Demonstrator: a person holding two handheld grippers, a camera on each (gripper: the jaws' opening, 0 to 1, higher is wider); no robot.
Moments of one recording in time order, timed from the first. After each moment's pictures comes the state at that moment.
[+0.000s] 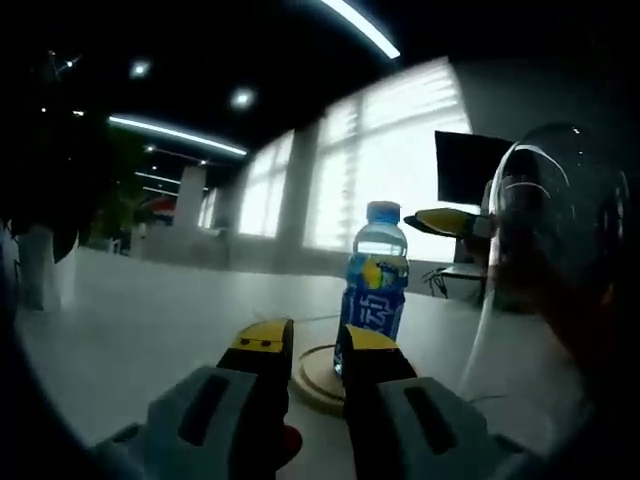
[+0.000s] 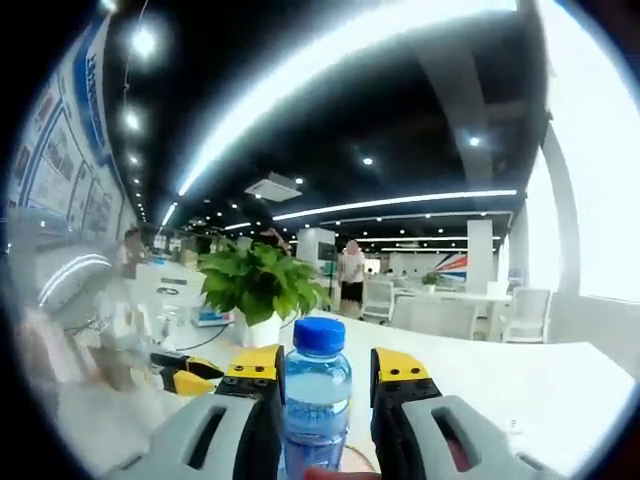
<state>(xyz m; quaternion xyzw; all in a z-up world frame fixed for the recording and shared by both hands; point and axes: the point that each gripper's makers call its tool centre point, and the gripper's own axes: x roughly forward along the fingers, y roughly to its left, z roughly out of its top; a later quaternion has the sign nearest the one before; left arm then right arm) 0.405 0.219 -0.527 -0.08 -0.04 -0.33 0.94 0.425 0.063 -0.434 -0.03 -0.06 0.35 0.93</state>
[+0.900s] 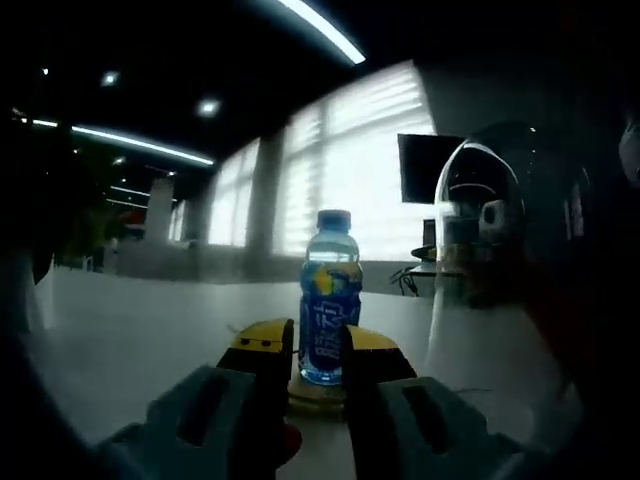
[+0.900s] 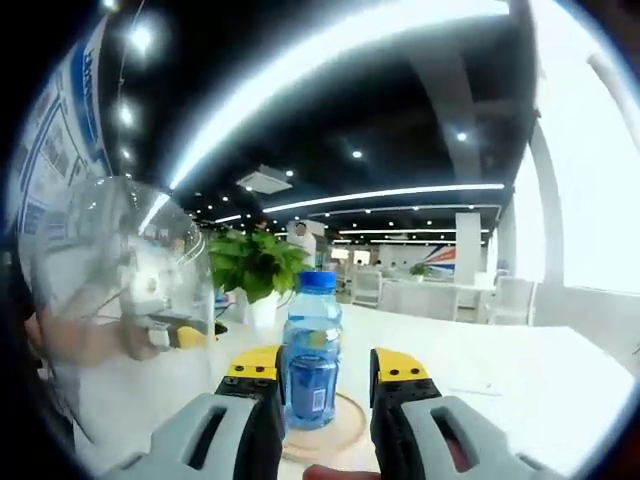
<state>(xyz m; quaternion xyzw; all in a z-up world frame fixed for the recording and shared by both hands) 0.372 0.201 -0.517 -0.05 -0.06 -0.41 0.91 0.370 0.009 -0.474 -0.03 -0.04 0.33 0.94</state>
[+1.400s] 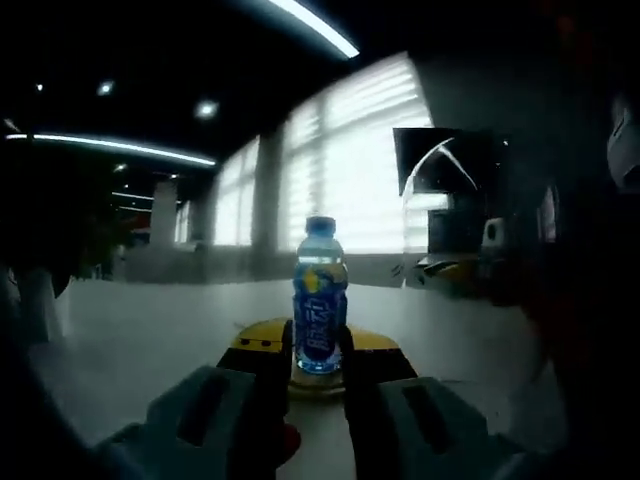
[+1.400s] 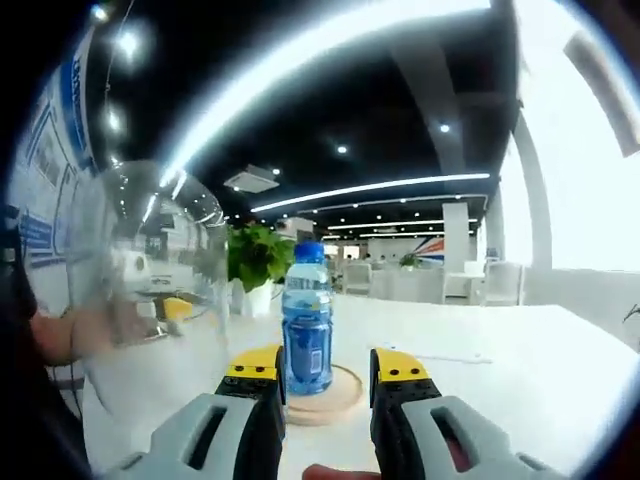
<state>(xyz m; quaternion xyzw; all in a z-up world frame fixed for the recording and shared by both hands) 0.329 0.210 -0.504 -0.03 -0.07 -0.39 0.92 0.340 -0.024 -0.505 -0.01 -0.03 0.31 0.95</state>
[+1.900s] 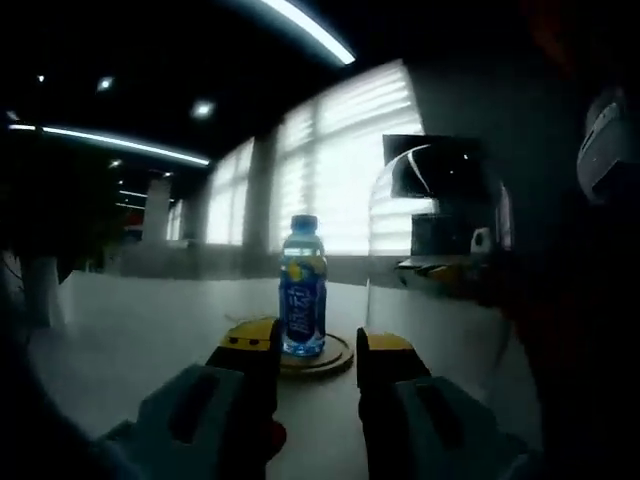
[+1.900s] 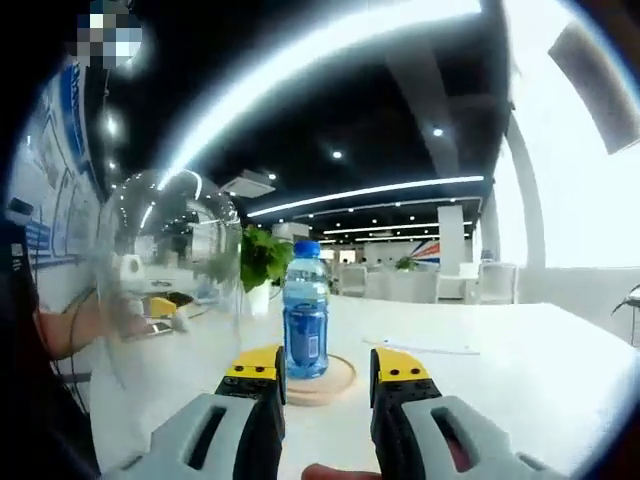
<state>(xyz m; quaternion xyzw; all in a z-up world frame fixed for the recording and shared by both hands) 0.296 0.222 -0.524 -0.03 -0.06 -0.41 0.91 0.313 -0.045 -0.517 -0.02 -0.04 0.30 0.95</state>
